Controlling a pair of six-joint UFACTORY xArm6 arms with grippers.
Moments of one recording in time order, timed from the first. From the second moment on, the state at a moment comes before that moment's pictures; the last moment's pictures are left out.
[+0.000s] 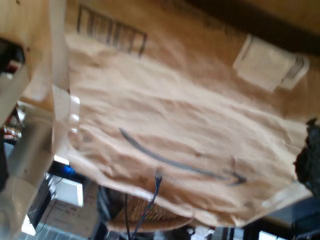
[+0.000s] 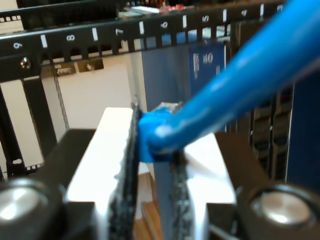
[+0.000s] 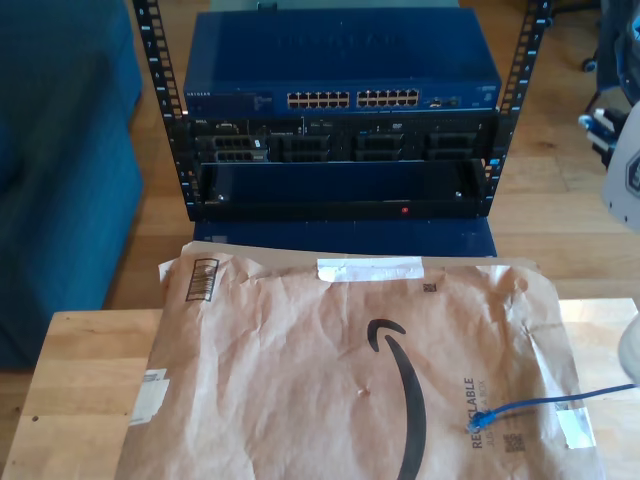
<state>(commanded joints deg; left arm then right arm) 58.1 -13.6 -63.4 -15.1 110.3 -52.1 7.8 -41.9 -16.9 32.2 -14.0 66.0</state>
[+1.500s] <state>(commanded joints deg) 86.1 -31.3 -17.2 2.7 80.5 -16.4 9.1 -43.1 -13.9 32.6 -14.0 66.2</state>
